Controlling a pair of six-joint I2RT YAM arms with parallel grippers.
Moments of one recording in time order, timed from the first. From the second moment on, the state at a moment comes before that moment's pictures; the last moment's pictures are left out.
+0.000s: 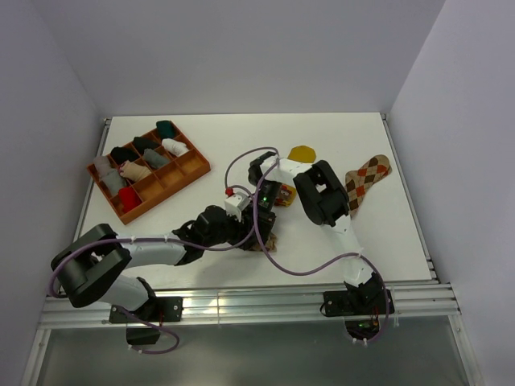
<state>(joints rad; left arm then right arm) -0.89 1.43 0.47 0.50 0.13 -0.46 0.62 2.38 1.76 -1.47 -0.83 -0.78</state>
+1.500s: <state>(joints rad) -0.93 1.52 0.35 0.76 0.04 -0.54 0.59 2.43 1.78 -1.48 -0.86 -0.73</state>
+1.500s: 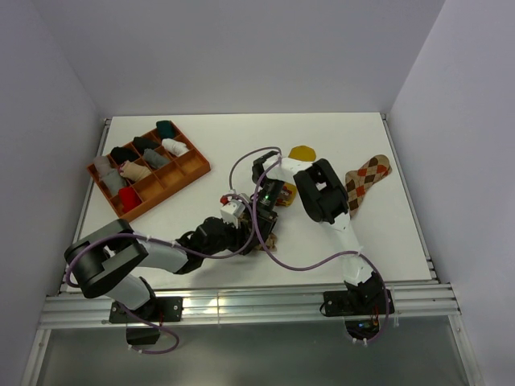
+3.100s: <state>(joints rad) -0.77 1.65 0.29 0.93 0.35 -0.91 0.45 1.47 0.96 -0.60 -0.61 -0.60</state>
